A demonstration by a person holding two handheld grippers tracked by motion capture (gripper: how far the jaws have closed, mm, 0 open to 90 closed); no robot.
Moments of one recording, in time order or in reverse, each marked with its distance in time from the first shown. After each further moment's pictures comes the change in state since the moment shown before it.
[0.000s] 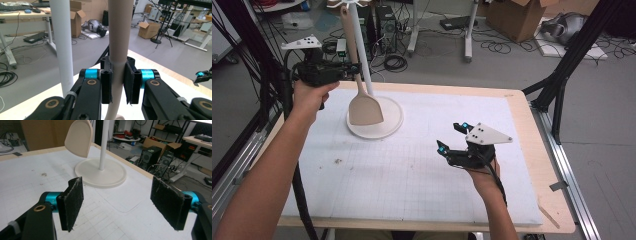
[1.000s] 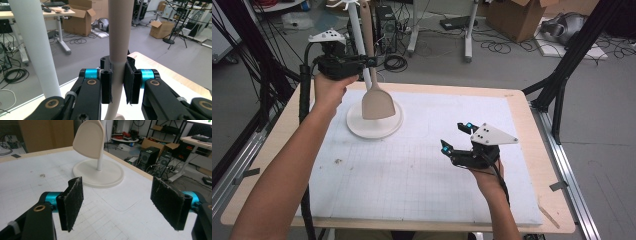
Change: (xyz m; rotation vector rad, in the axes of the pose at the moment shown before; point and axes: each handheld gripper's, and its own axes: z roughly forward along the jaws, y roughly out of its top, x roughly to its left) left arm -0.026 0.016 0.040 0.027 0.107 0.011; right arm -0.006 -0.002 -0.007 -0.012 -0.009 0.003
